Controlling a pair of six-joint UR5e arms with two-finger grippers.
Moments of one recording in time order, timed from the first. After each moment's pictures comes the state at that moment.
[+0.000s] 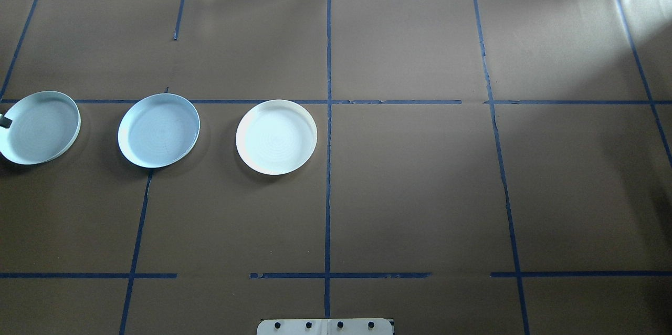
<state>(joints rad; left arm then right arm) -1.31 -1.79 -0.92 -2.32 -2.63 -0.35 1.41 -1.65 1.56 -1.44 2.31 0.21</state>
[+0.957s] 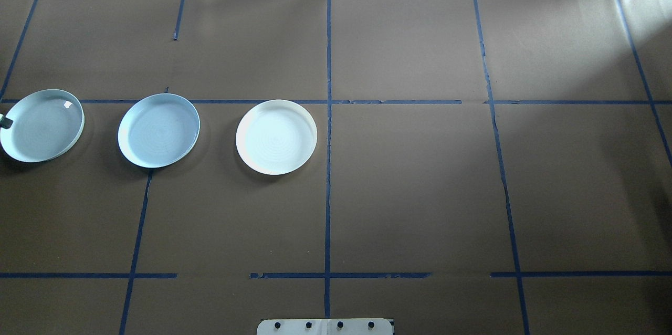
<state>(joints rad) -1.30 -1.81 -0.92 -2.32 -2.63 -0.35 1.41 -1.65 1.56 -1.44 2.31 0.21</state>
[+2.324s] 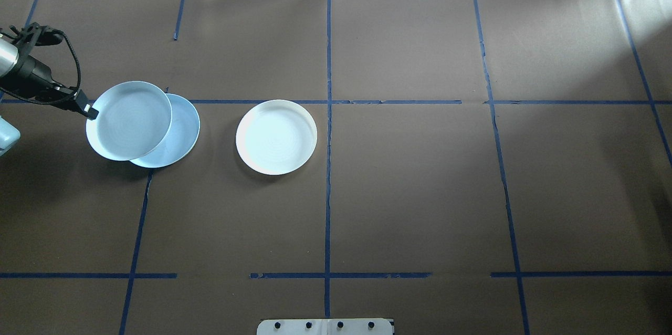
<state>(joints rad) -1.09 -1.82 -1.30 -2.28 -2.59 -0.60 1.41 -1.65 1.56 -1.44 2.31 0.21</state>
